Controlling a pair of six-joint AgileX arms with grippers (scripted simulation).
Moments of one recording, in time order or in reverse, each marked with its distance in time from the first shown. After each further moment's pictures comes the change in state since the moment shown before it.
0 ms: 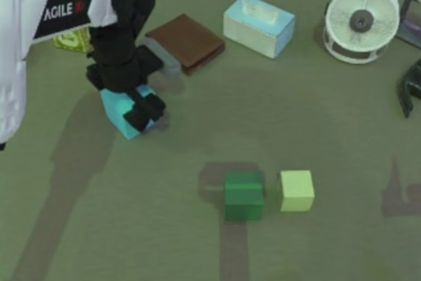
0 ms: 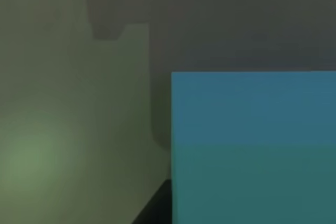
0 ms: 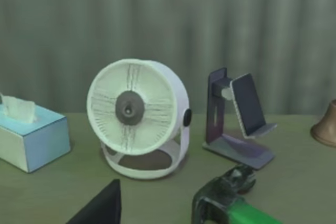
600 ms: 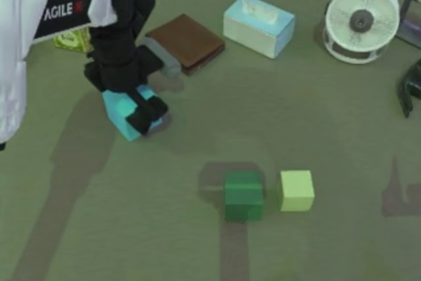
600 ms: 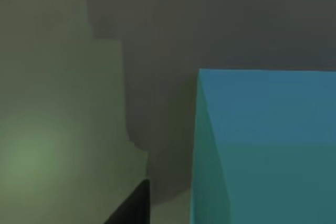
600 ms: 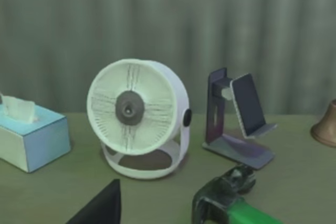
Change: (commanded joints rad) left arm 0.000 0.000 0.000 0.000 0.000 0.000; right arm 0.000 0.000 0.000 0.000 0.000 0.000
